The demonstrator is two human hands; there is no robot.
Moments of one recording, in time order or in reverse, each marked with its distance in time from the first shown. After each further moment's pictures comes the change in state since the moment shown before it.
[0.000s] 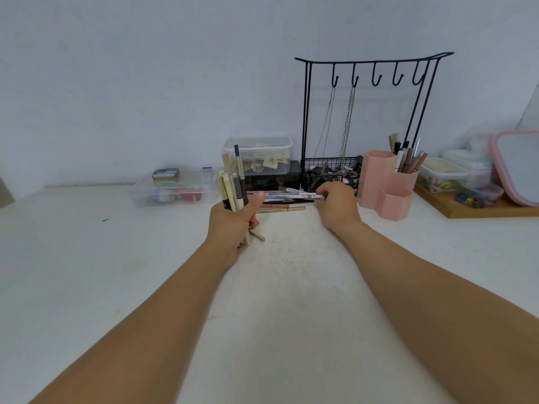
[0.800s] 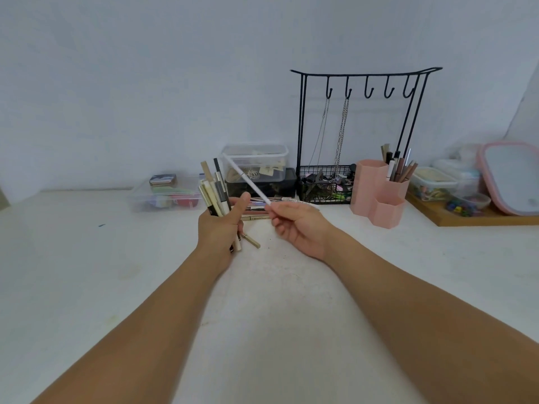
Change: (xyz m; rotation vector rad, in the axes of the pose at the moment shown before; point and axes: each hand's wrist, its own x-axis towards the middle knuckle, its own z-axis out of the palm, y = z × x) left_hand -0.005 0.008 -0.004 -0.161 0.070 -0.020; right_hand -0.039 -0.057 0.006 1.365 -0.594 0.386
